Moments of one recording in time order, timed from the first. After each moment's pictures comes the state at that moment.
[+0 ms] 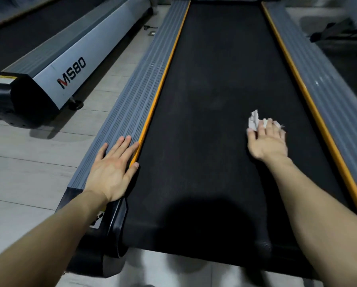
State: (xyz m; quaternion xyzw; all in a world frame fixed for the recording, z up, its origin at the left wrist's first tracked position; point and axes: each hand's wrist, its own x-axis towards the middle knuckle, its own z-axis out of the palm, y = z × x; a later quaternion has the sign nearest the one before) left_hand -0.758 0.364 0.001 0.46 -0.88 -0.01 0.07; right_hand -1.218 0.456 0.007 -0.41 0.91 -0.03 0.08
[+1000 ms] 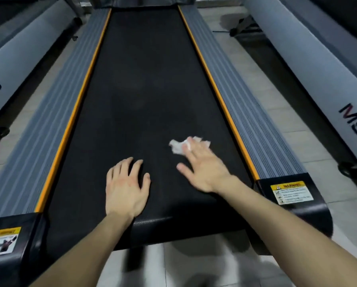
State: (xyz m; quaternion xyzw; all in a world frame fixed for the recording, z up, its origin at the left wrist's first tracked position) left_hand -0.956 0.508 -0.020 0.46 -0.88 -0.02 0.12; right_hand -1.198 0.618 0.010 -0.59 0.79 -0.06 0.11
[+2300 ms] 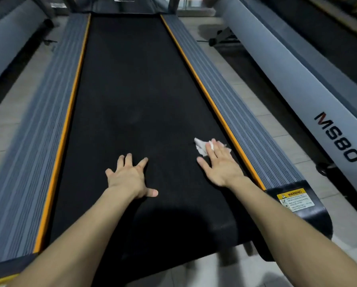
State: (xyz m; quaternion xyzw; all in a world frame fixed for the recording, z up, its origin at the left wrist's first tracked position) left_hand -1.004 0.434 0.066 0.44 -0.86 -0.10 -0.23; right_hand -1.246 0.599 0.003 -0.43 0.89 -0.04 0.15
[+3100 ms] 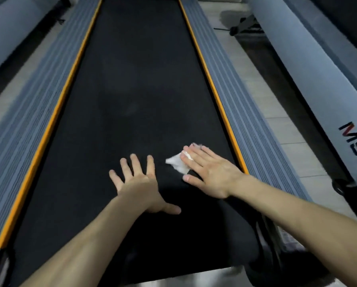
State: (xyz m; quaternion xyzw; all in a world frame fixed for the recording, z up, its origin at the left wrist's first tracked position) left_hand -1.057 0.488 0.073 0.48 -0.80 -0.20 -0.28; right_hand -1.269 0.588 0.027 -0.68 0.71 0.08 0.13
